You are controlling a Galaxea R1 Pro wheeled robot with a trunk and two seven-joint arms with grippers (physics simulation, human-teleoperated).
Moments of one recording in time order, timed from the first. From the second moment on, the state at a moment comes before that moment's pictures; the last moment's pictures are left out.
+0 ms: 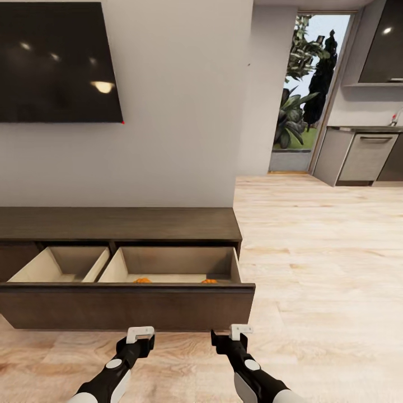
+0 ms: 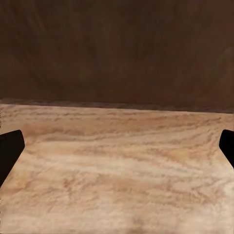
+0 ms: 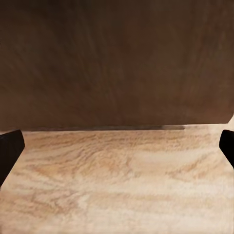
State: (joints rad) left arm -0.54 -0.05 0.22 -0.26 -0.19 -0.17 0.00; right arm -0.57 0.17 0.43 -0.21 -0.43 -0.29 -0.07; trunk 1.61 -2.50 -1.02
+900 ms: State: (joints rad) left arm -0.55 -0.04 0.29 -0.26 -0.19 -0.17 0.00; right arm -0.57 0.17 0.43 -0.21 -0.44 -0.29 -0.07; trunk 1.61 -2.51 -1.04
